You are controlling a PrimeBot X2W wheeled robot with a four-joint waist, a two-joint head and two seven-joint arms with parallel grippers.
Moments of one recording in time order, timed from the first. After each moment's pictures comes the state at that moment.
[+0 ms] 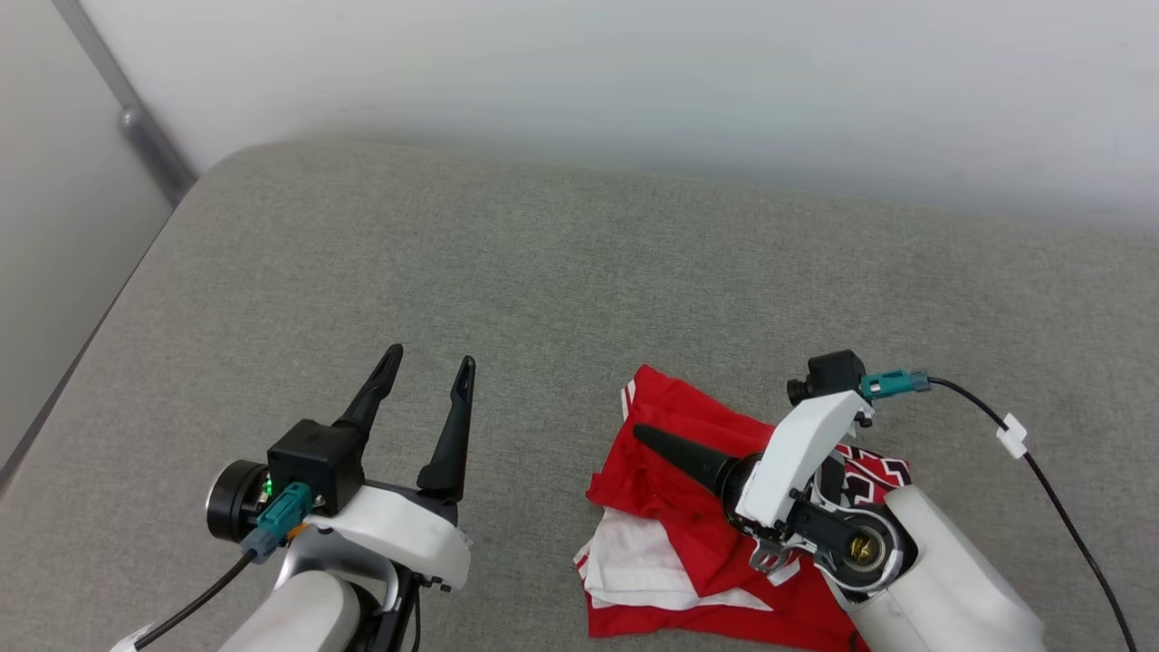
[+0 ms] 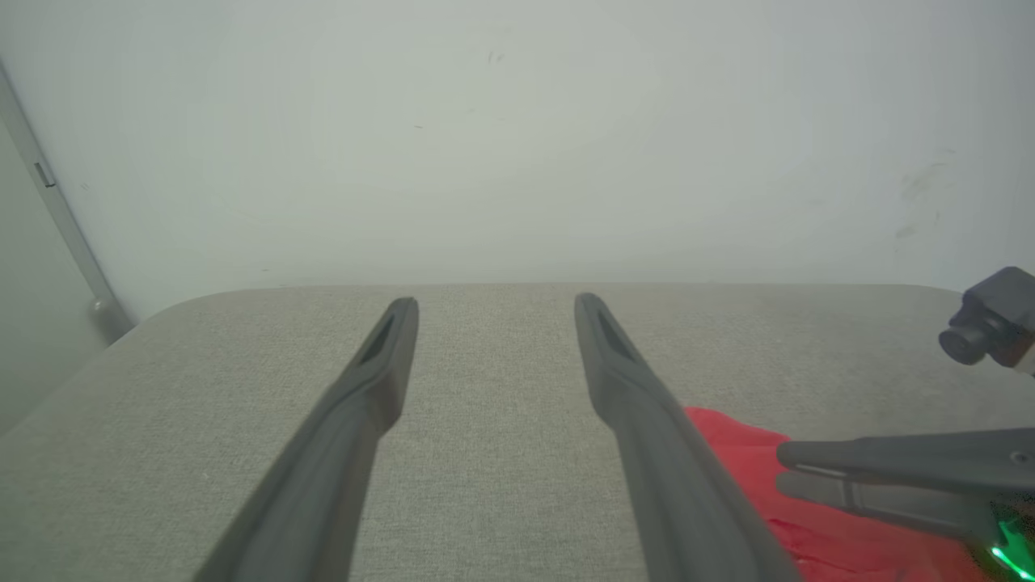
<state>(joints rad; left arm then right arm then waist) -0.27 0.43 -0.58 0.04 -0.58 0.25 -0.22 -0.47 -0.07 0.42 0.61 1.23 0.13 0.44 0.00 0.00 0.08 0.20</state>
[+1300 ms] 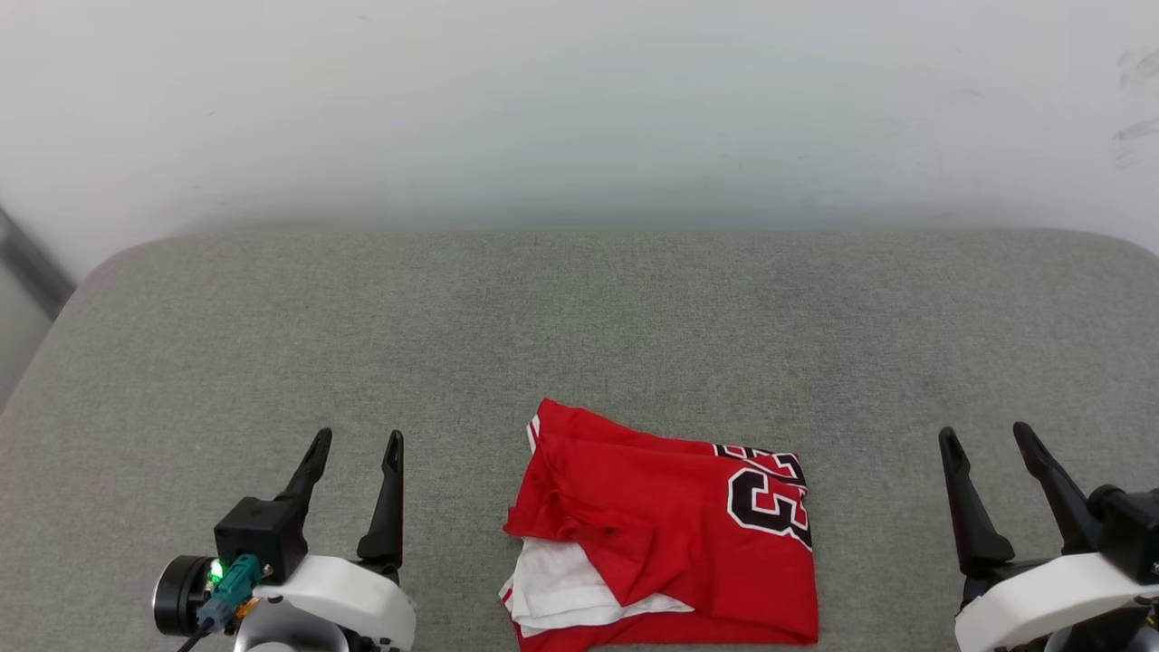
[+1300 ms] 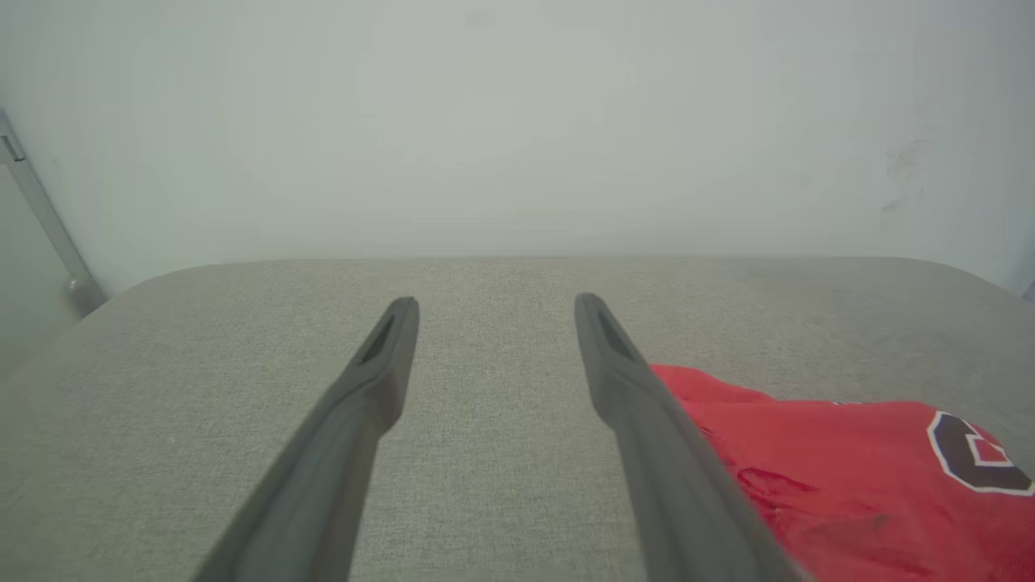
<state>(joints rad) -0.12 0.44 -0.49 0.09 -0.58 0.27 -0.26 0.08 -0.10 -0.06 -0.12 0.18 0.13 0.05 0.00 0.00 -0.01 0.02</state>
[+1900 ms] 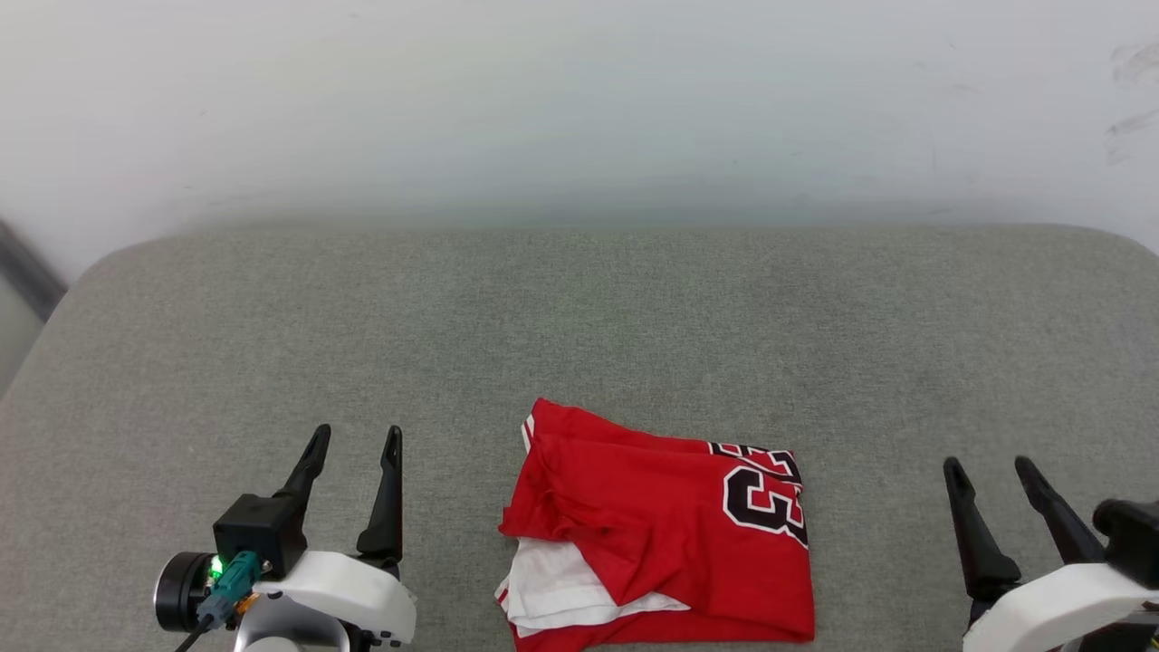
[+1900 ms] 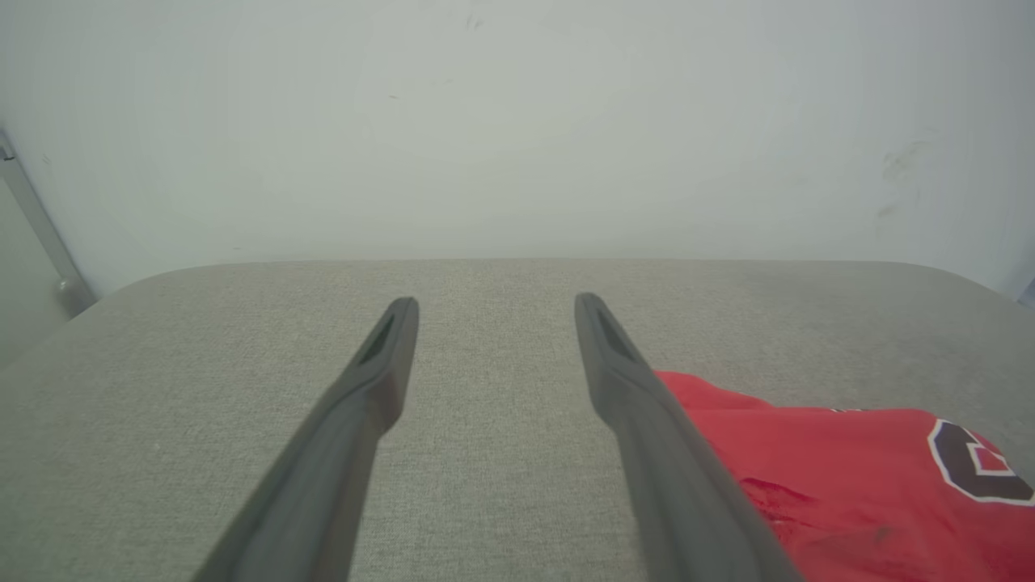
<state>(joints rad) -0.11 0.40 -0.44 0.12 -0.55 0.24 -0.26 0.12 -0.06 -0.10 -0.17 0.19 0.13 0.15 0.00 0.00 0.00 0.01</state>
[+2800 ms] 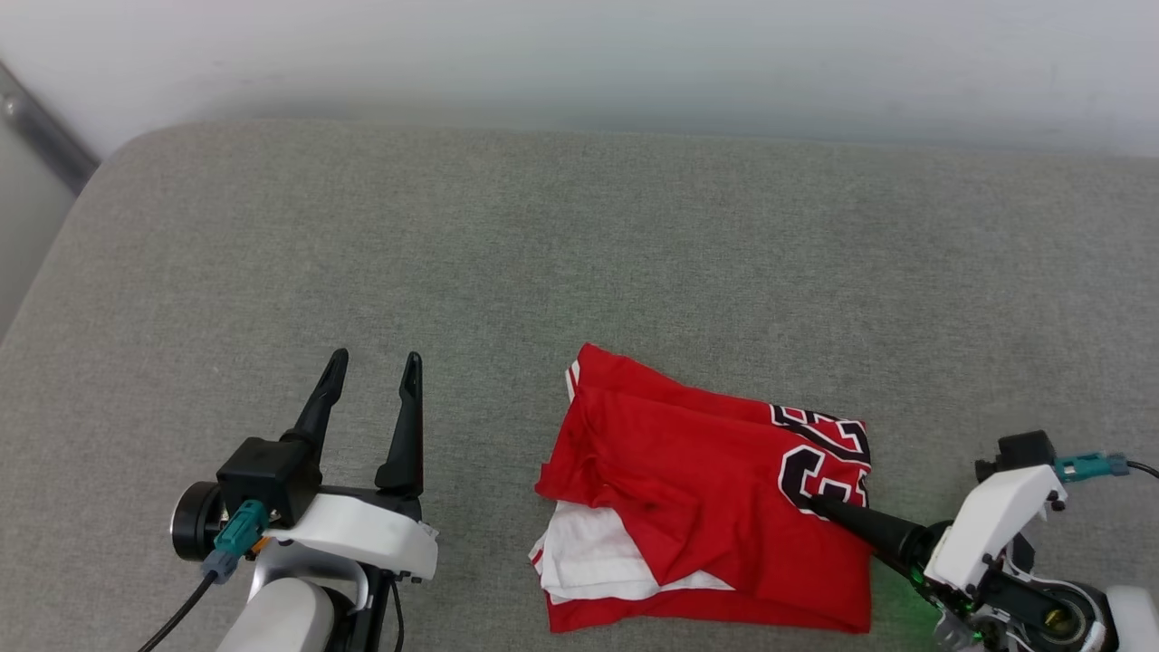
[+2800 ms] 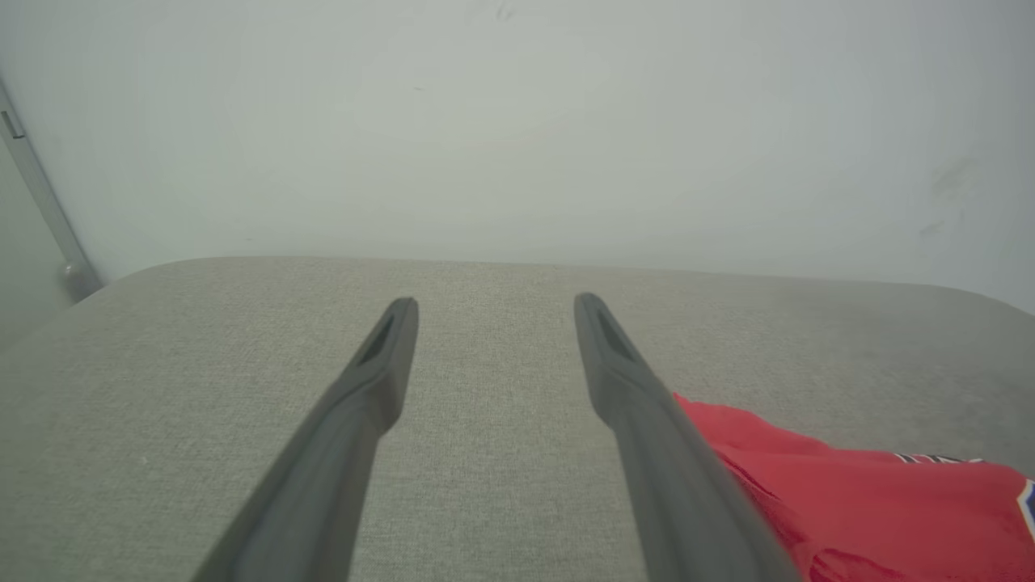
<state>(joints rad) -0.19 0.30 -0.35 0.11 -0.45 0.15 -0.26 -0.19 -0.05 -0.18 0.33 0.93 0.13 0.89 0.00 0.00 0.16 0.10</state>
